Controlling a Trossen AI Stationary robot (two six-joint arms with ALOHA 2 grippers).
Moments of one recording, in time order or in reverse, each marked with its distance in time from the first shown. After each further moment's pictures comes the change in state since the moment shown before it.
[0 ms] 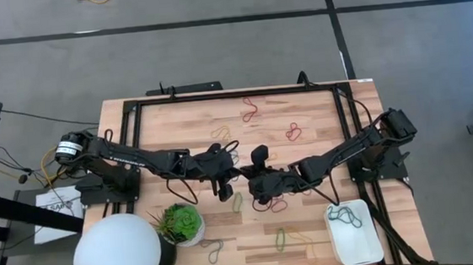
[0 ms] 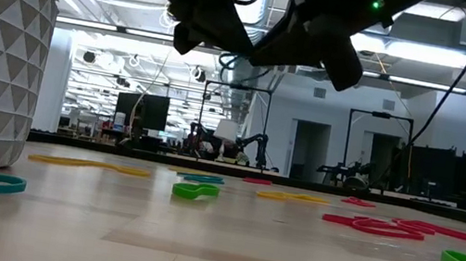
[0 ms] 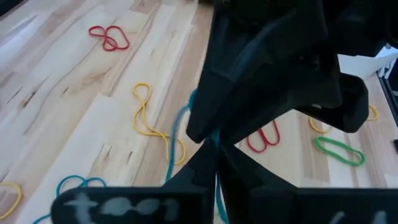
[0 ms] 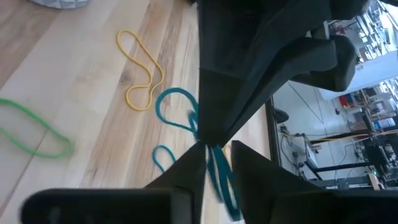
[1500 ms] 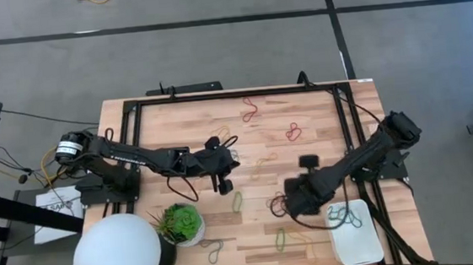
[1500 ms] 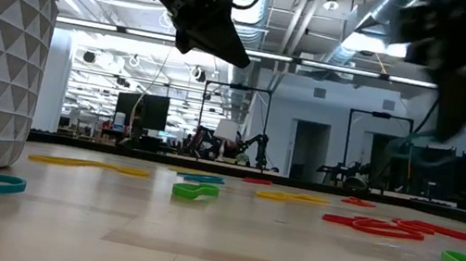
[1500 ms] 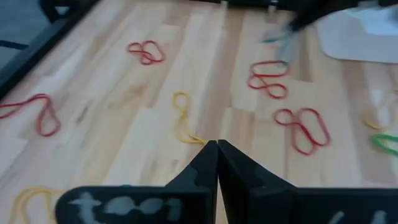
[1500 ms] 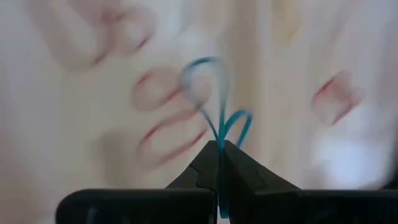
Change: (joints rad) left arm 0.035 0.000 -0.021 0.019 -0.108 0.135; right arm 0.187 -0.013 0.191 -1.299 -0.391 1.112
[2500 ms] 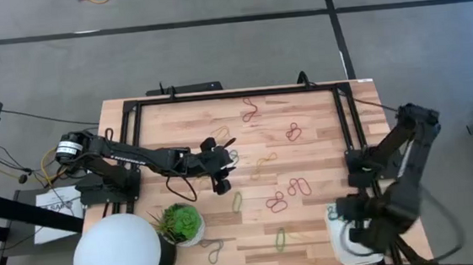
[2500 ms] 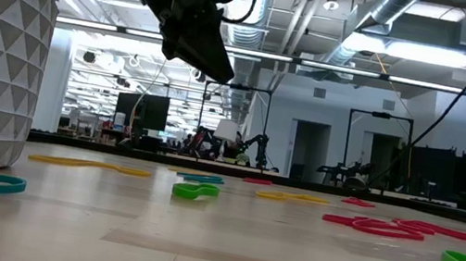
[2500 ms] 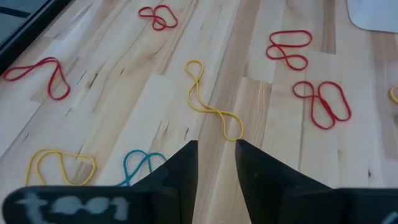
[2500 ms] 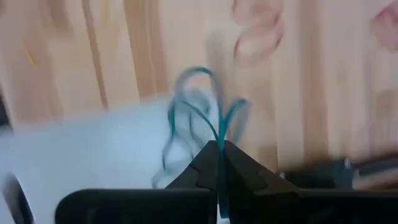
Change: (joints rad) left arm -0.003 0.000 0.000 -0.115 -0.015 -0.058; right arm 0.578 -0.225 0.054 -0.186 0.059 0.629
